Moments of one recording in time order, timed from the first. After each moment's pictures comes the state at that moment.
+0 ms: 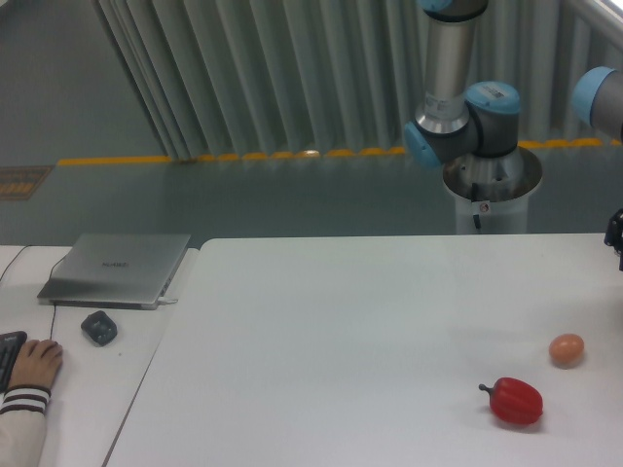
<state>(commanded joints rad) 2.68 -1.81 -1.57 -1.29 1.62 1.27</state>
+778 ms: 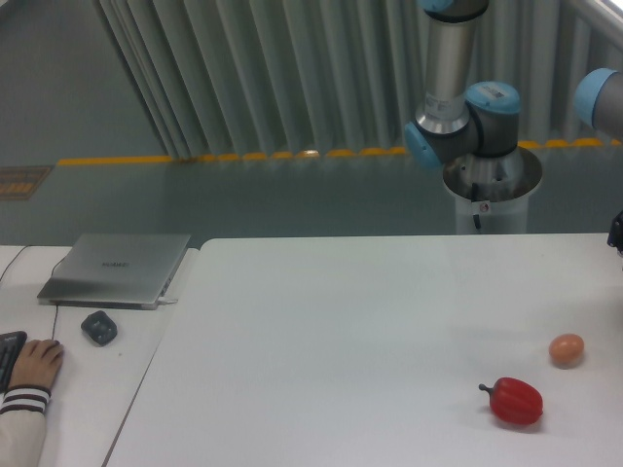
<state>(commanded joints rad) 2.70 -1.81 -1.59 -1.26 1.63 1.27</state>
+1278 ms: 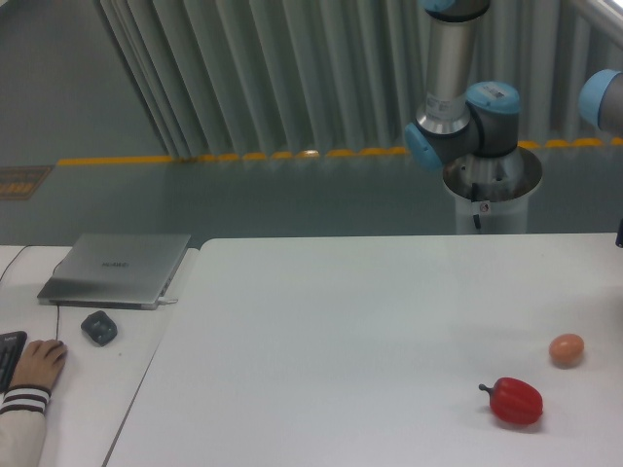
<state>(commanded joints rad) 2.73 -1.81 -1.58 -1.23 1.66 1.28</state>
